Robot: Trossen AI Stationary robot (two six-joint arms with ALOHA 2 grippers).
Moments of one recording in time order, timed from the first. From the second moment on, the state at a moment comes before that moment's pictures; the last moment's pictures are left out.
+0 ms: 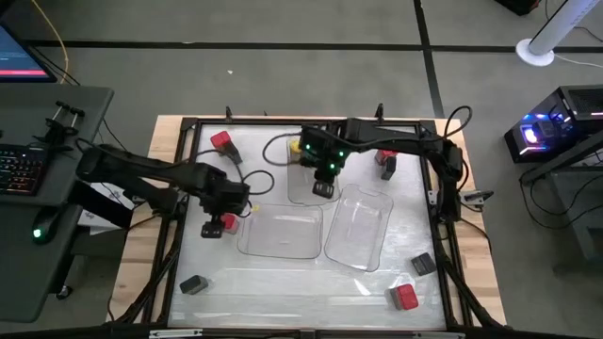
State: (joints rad) left arm -0.12 1.30 0.98 -1.24 0.13 -0.07; right arm -0.17 1.94 1.93 -1.27 -0.19 0.06
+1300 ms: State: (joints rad) left arm -0.18 1.38 0.91 -1.14 0.02 -0.03; right arm -0.12 1.56 1.93 -1.32 0.17 0.31
